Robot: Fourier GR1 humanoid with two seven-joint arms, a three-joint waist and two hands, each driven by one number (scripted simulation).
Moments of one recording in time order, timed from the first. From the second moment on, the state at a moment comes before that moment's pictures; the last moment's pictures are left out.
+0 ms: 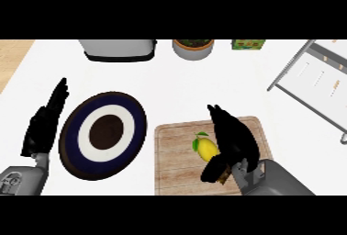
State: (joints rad) left arm -0.15 0.38 -0.06 -1.43 -0.04 0.19 0.06; right arm -0.44 -0.30 0.67 -1.69 0.43 0.11 1.14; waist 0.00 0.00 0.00
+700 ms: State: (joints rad) left arm -0.14 0.36 -0.03 -1.46 -0.06 0.16 0.06; right arm -0.37 -0.21 0.63 -1.59 0.54 0.15 1.10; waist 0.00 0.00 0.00
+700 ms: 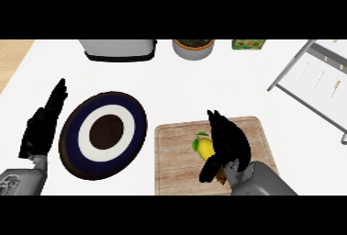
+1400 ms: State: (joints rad) left arm -0.13 0.32 0.01 -1.44 -0.11 0.13 0.04; right arm -0.33 -0.08 0.55 -1.41 0.65 0.18 1.01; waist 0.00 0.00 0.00
